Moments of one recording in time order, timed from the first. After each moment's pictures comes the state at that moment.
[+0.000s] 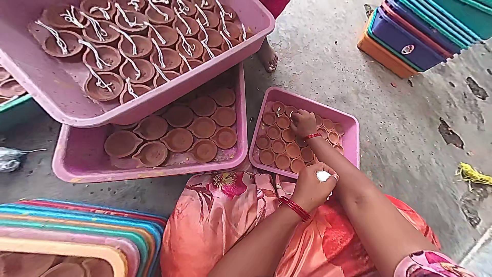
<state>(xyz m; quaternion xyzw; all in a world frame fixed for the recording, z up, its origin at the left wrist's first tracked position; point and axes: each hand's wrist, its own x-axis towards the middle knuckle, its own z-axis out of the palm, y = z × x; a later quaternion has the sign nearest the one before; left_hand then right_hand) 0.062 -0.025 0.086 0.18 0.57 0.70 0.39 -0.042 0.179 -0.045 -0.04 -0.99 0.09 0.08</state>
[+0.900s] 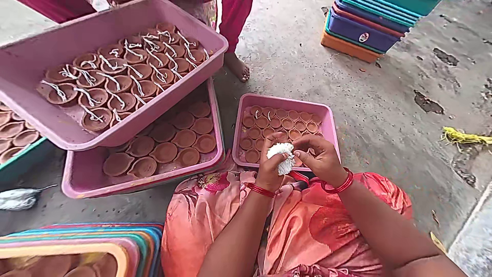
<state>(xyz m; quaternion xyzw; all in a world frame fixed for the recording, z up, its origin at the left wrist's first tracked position) 0.060 -0.035 0.083 0.08 0.31 0.89 0.33 0.129 0.101 0.124 -0.01 -0.82 0.53 0.21</state>
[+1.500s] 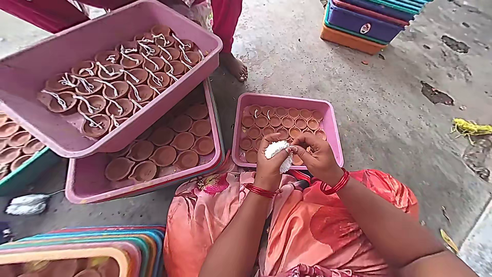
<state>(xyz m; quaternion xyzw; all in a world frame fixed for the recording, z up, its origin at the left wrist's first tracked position) 0.061 -0.032 0.091 0.05 0.40 0.86 0.30 0.127 0.099 0.117 -0.04 -0.84 0.49 0.22</state>
